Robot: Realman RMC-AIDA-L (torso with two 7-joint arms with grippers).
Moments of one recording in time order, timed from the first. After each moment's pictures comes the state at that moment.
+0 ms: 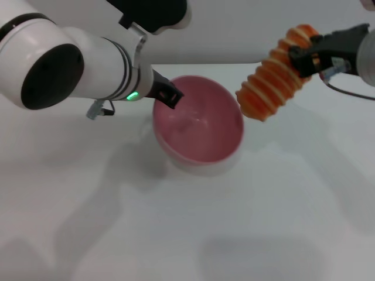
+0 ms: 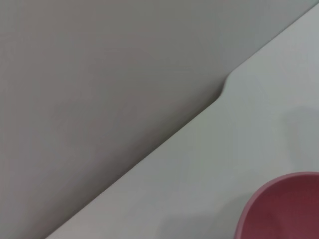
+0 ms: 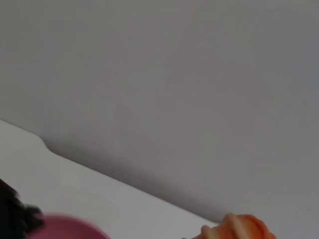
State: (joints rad) left arm -0.64 -2.07 1.87 1.44 -0.23 -1.04 0.03; right arm 0.33 2.07 -1.87 -2.04 0.02 1.29 0.15
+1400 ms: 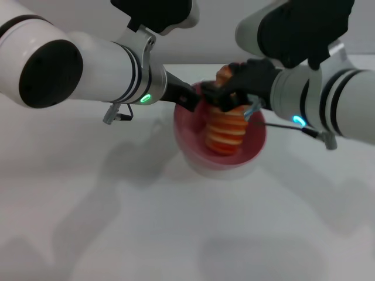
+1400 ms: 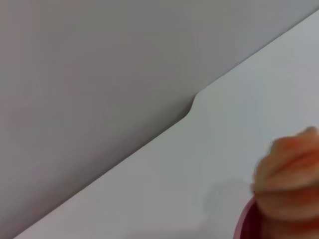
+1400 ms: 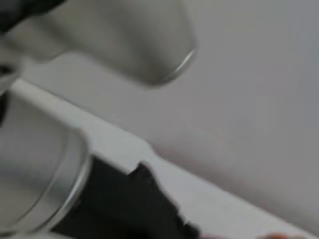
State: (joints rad) left arm -0.65 -2.07 1.85 1.38 -0.38 -0.95 0.06; right arm 0.33 2.08 -2.02 -1.77 0.17 0.90 0.10
